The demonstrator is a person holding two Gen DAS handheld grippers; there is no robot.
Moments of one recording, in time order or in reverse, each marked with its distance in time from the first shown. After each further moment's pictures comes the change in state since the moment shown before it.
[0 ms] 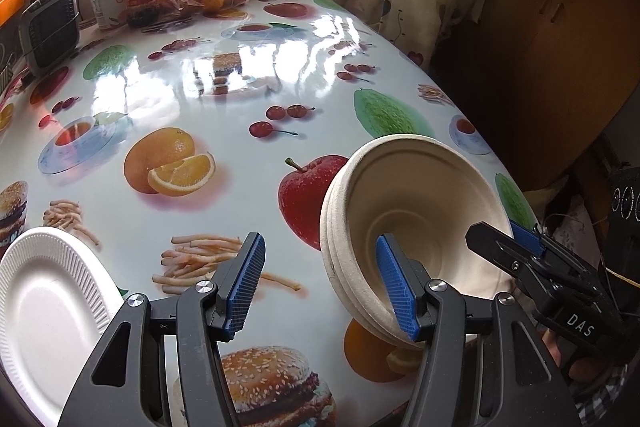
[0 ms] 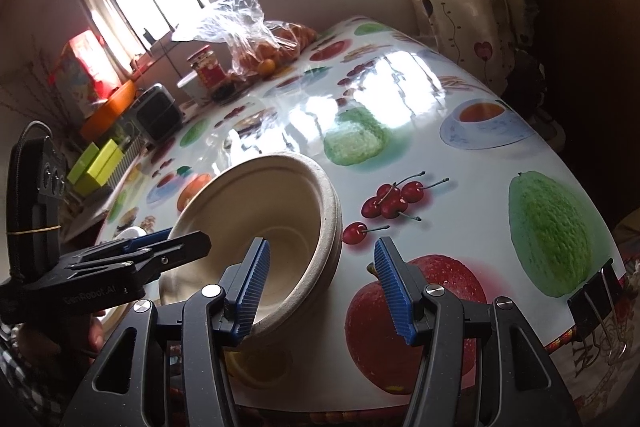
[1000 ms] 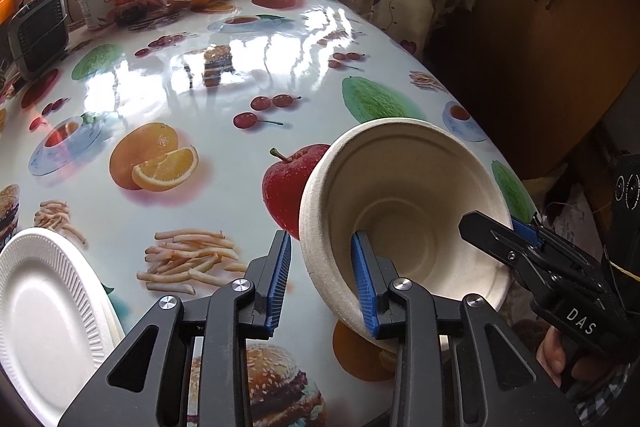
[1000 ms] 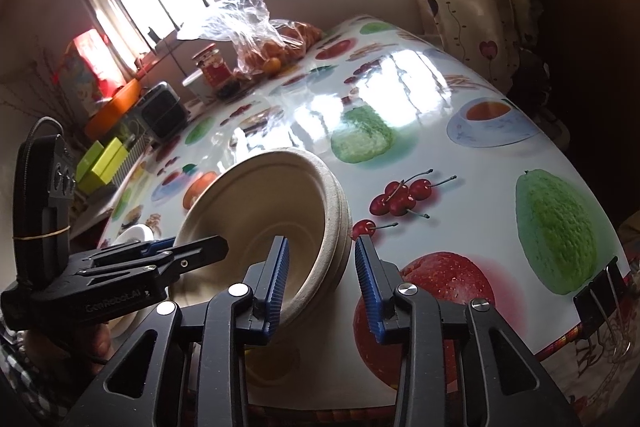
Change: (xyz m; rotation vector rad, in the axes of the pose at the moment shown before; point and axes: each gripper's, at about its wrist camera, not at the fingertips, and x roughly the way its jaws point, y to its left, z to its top) left arm 0.007 -0.009 -0.002 0.029 0.027 -0.008; right arm -0.002 0.005 -0.003 -0.003 0.001 0.015
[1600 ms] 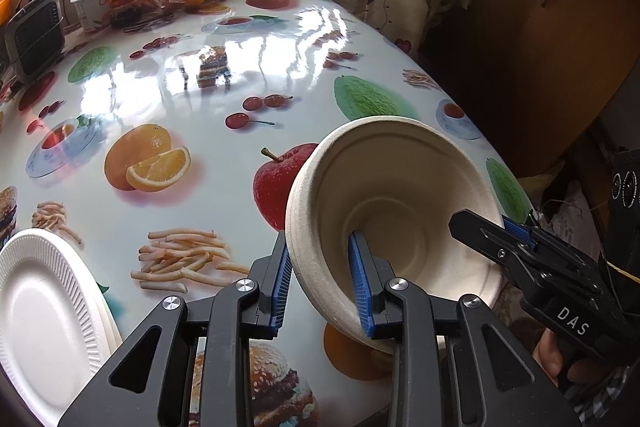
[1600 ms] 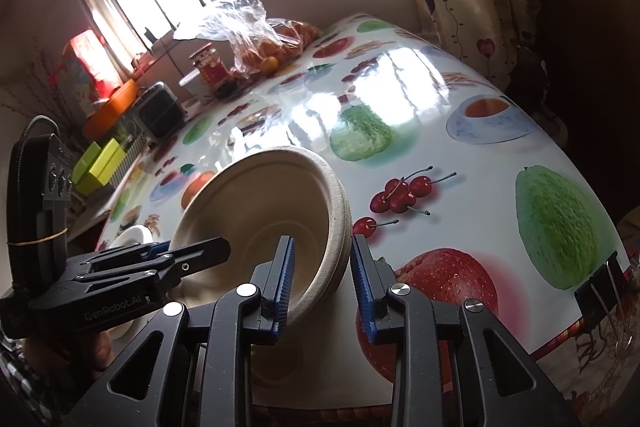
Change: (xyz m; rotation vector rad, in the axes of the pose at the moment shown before) left arm -0.001 -0.005 0.000 0.008 -0.001 -0.010; right arm 0.000 0.003 -0.001 0.009 0.003 -0.008
